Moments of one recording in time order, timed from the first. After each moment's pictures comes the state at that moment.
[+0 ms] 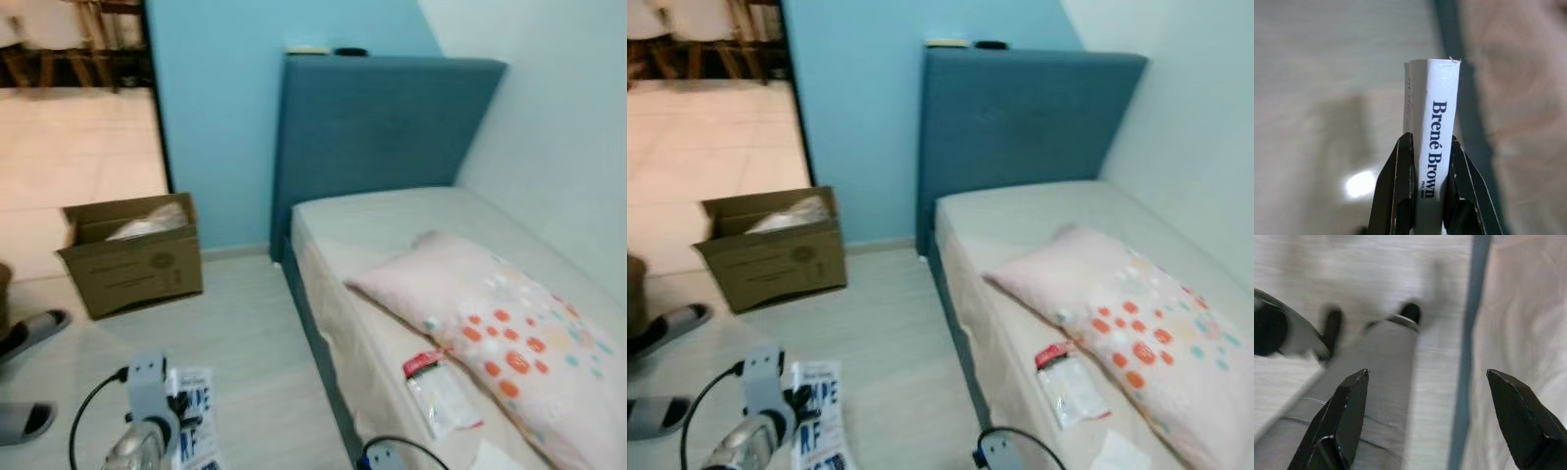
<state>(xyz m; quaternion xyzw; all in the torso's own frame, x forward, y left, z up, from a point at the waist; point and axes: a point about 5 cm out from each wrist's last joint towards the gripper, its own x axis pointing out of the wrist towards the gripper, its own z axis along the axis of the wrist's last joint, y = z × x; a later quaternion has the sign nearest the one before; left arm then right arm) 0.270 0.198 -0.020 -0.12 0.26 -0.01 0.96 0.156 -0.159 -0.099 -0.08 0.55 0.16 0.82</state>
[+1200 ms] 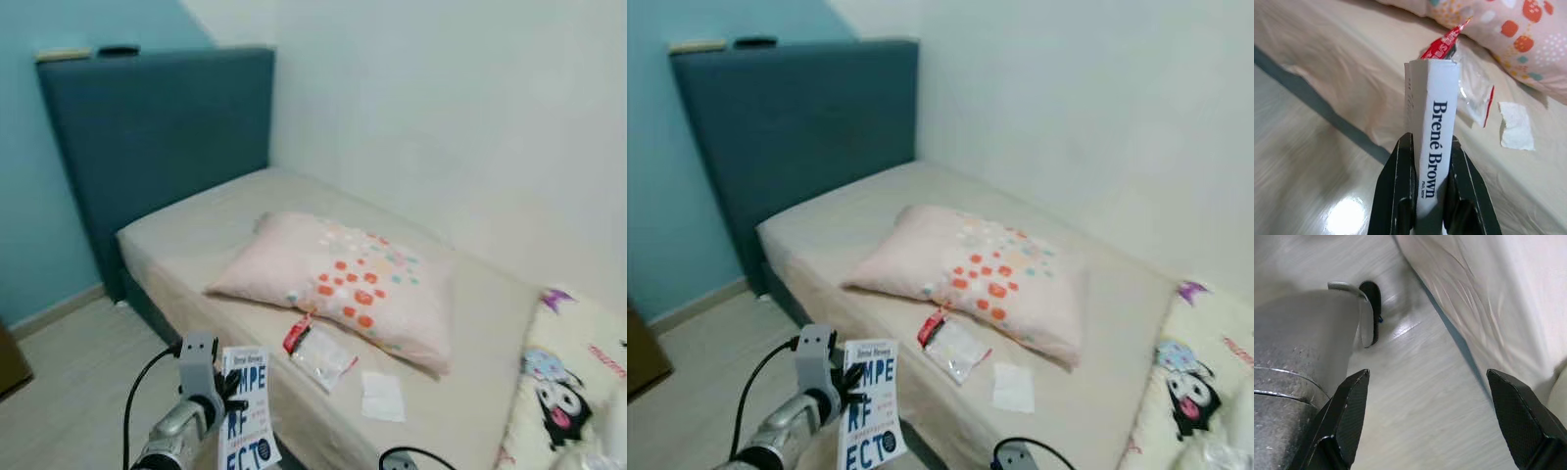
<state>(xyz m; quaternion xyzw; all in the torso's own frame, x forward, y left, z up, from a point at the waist) 0.277 0.159 -0.016 -0.12 0.24 -0.09 0.96 0.148 -0.170 -0.101 -0.09 0.56 0.13 0.81</state>
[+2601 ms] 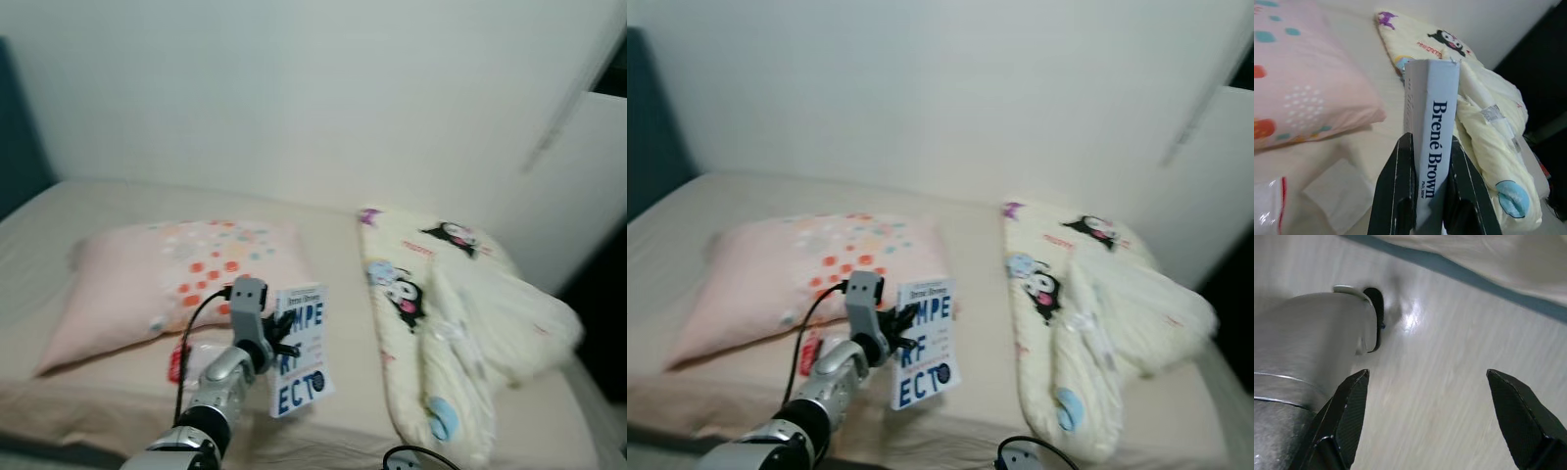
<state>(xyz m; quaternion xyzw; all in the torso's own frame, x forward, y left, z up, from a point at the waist) 0.327 0.088 0.049 -0.13 0.10 -0.21 0.96 0.146 -0.174 -0.102 -0.09 0.56 0.11 0.82</state>
